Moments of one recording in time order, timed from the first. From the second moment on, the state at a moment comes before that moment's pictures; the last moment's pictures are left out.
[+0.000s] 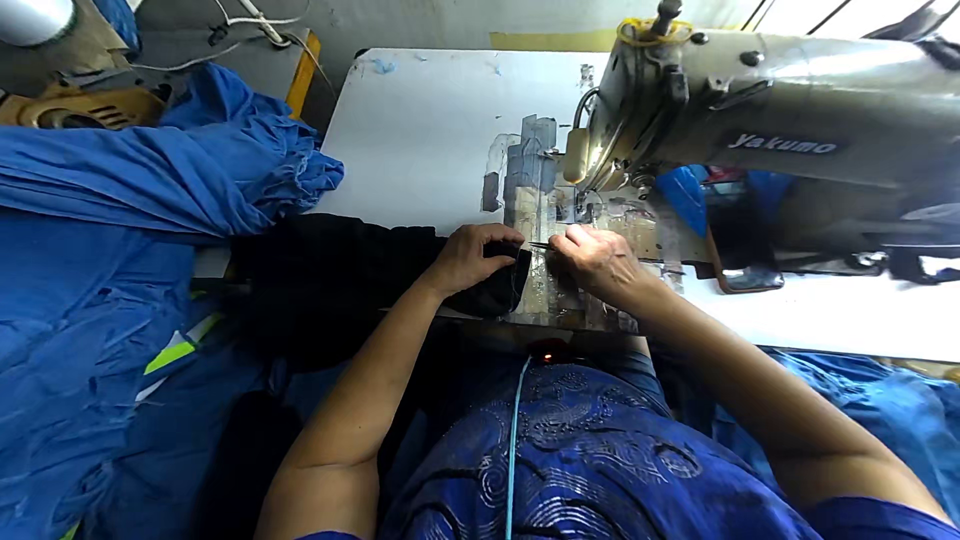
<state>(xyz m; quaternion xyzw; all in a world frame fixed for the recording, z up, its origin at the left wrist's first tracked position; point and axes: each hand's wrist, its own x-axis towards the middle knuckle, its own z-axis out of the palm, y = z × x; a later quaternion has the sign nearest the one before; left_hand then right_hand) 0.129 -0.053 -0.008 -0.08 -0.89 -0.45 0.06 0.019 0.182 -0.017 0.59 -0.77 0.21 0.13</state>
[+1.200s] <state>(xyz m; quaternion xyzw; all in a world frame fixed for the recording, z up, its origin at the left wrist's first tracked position) 0.254 -0.084 0.162 0.08 -0.92 -0.28 0.25 0.090 0.156 -0.008 0.56 -0.66 0.50 -0.04</state>
